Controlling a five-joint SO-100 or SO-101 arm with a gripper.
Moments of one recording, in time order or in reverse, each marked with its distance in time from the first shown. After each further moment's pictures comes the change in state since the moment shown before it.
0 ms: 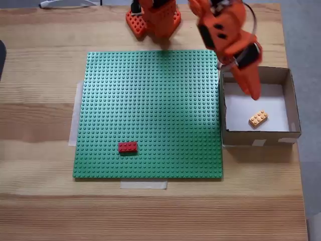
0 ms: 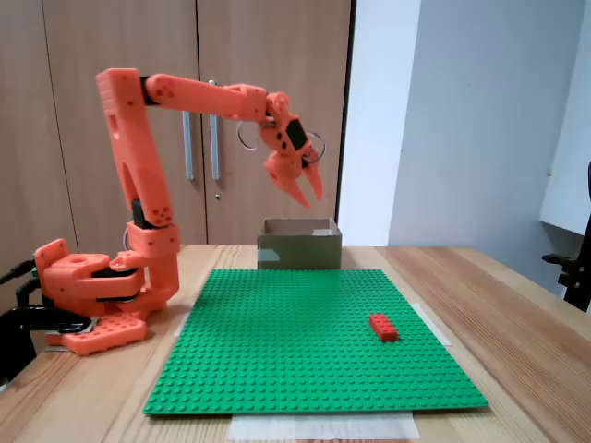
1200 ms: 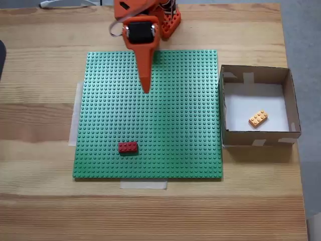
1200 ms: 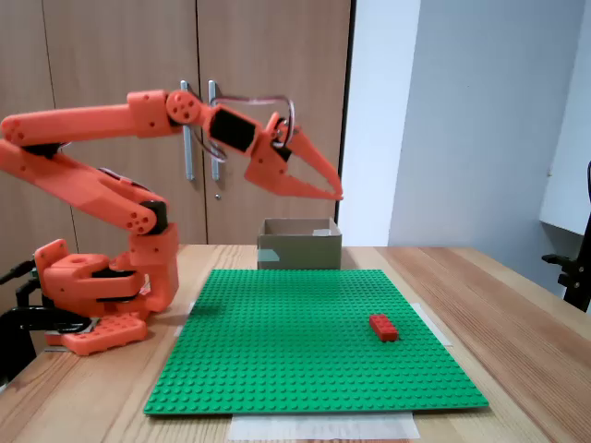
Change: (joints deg) arm 35.1 51.2 46.8 -20.3 -8.5
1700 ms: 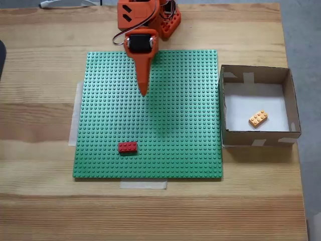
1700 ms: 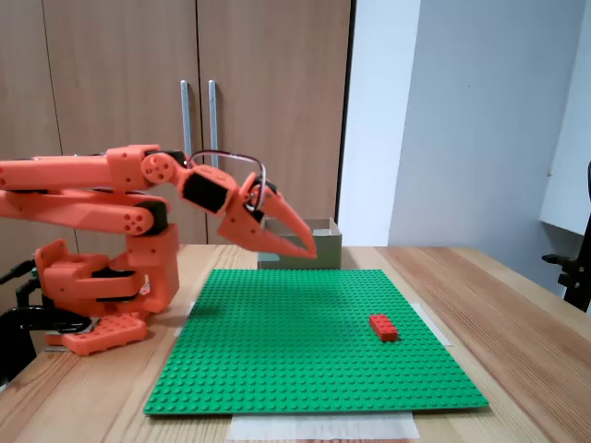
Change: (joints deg) arm 3.2 20.1 24.5 -0.1 0.6
